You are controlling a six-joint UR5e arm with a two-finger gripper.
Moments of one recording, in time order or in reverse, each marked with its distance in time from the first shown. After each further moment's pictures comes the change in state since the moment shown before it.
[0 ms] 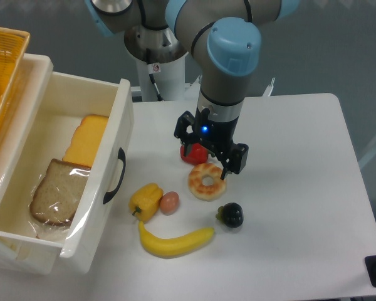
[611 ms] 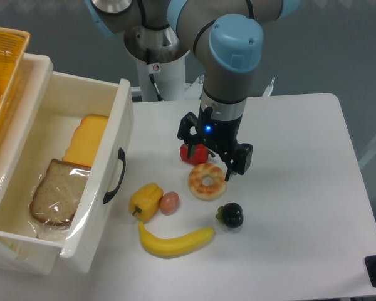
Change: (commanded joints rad) arm -0.011 -0.009 0.000 0.044 0.002 -0.009
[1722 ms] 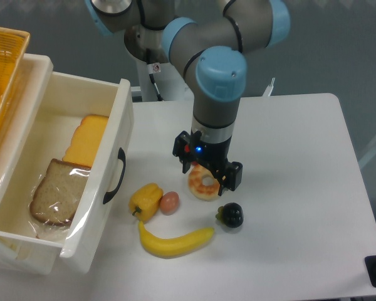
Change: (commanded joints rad) arm -0.066 -0.069 -0.067 0.095 0.104 0.018
